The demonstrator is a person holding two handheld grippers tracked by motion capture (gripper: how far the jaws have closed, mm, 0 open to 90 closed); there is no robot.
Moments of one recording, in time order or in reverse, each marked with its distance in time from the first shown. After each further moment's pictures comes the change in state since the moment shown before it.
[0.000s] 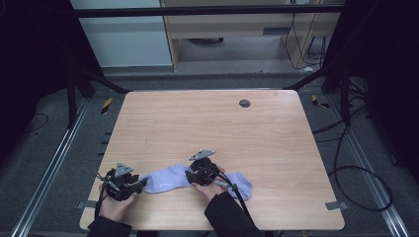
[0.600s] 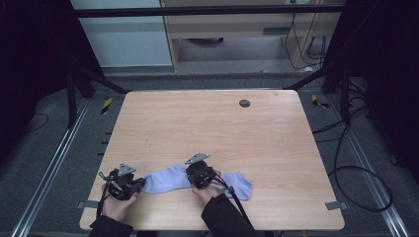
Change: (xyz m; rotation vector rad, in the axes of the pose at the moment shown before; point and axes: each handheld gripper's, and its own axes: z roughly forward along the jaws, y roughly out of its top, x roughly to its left) left arm -0.003 0.002 0.002 0.041 -0.008 -0.009; right arm 0.012 -0.003 0.005 0.025 -0.017 -0.032
